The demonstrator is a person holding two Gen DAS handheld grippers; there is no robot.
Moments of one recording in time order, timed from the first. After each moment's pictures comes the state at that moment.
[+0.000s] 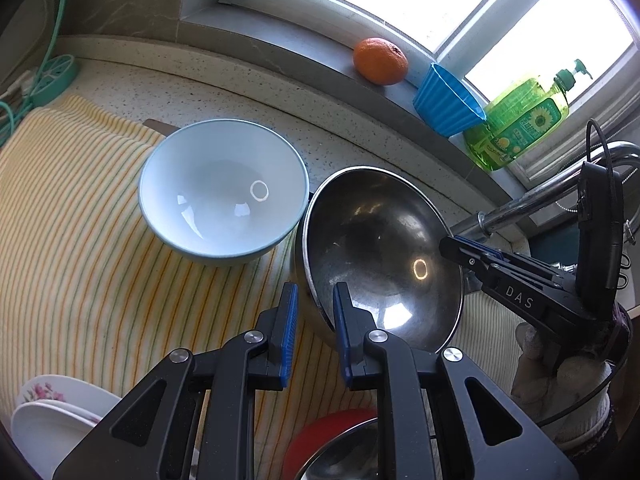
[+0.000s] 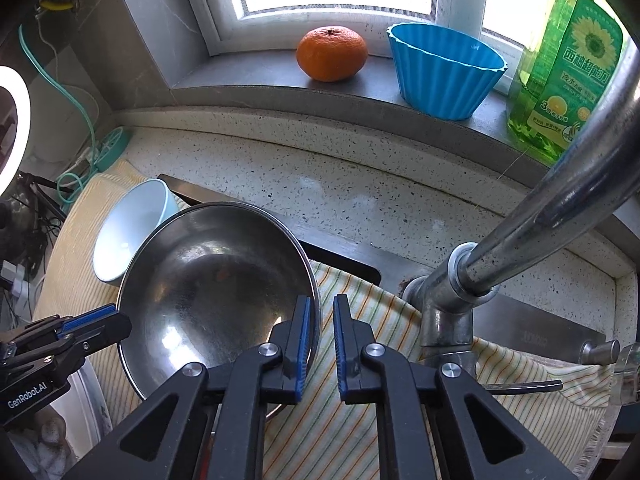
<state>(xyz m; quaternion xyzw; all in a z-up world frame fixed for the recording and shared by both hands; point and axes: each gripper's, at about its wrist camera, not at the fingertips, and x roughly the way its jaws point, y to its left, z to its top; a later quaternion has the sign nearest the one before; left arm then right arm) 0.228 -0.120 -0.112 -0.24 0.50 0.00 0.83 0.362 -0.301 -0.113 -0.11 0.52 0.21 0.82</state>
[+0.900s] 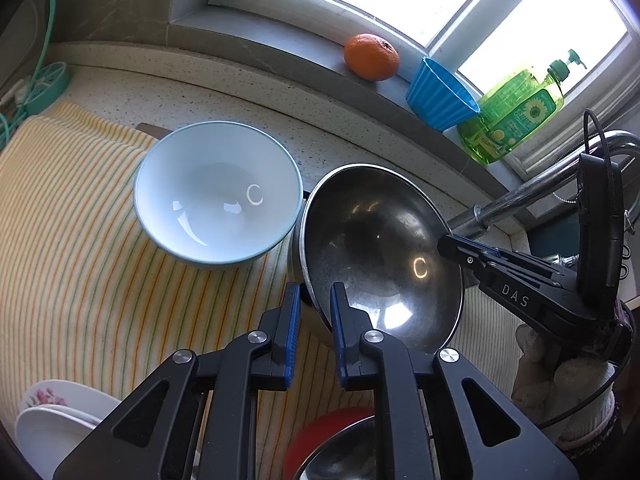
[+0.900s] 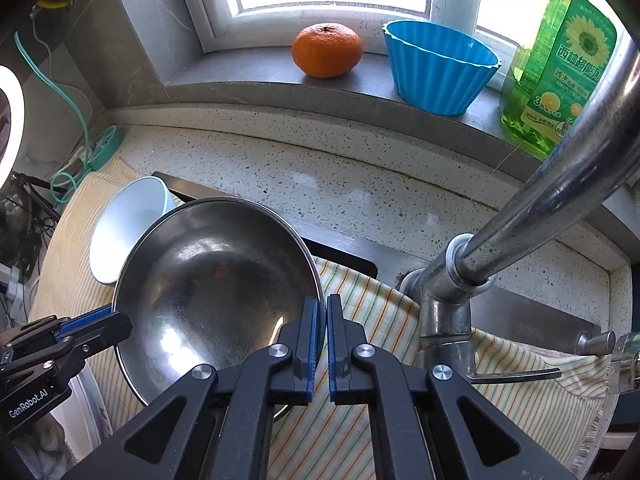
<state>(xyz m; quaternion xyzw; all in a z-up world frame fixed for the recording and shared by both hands) 0.227 -0.124 -0.112 -0.23 0.50 -0.01 0.83 0.357 -0.301 -0.114 -0.11 0.52 0.20 0.82</state>
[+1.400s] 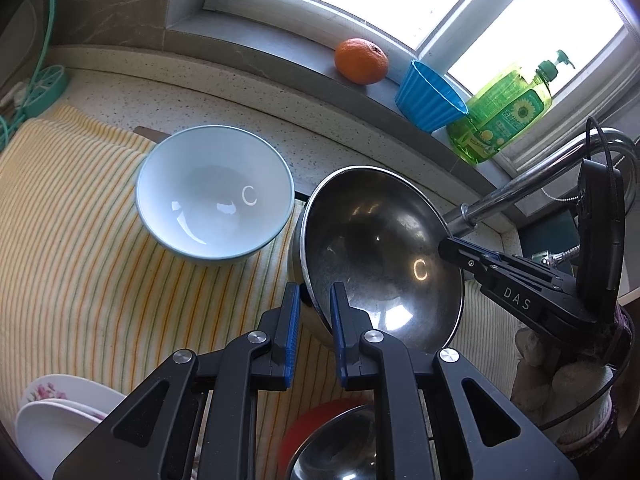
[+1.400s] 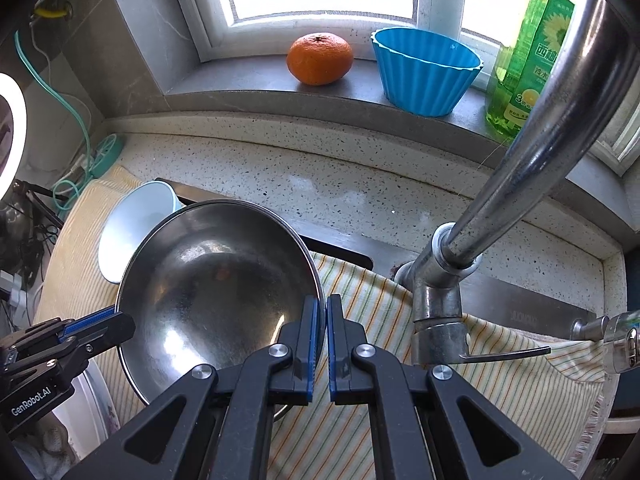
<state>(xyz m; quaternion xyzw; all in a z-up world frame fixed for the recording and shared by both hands) 0.220 -0.123 -0.104 -0.23 0.50 -0.03 0.84 0.344 -0.306 -0.101 -0.10 0.52 0.19 0.83</state>
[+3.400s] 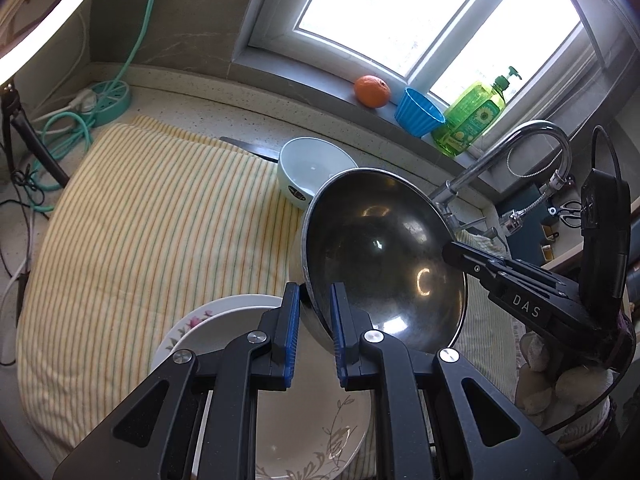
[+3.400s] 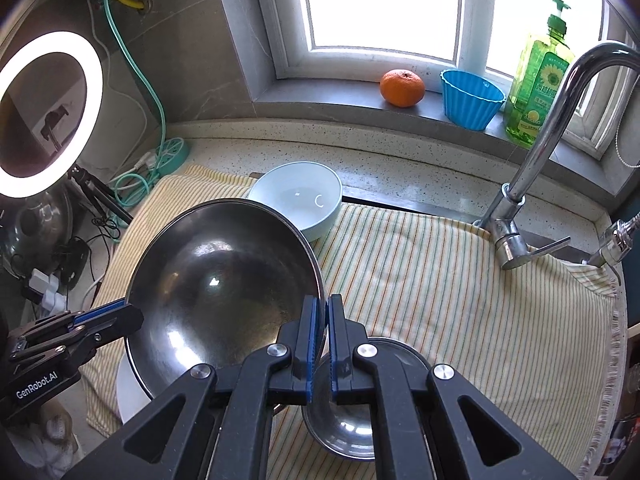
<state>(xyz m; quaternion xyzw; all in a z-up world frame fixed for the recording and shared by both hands) 0.090 -0.029 -0.056 -0.21 0.47 -0.06 0.85 0.190 -0.209 -0.049 -0.07 0.48 0.18 0.86</state>
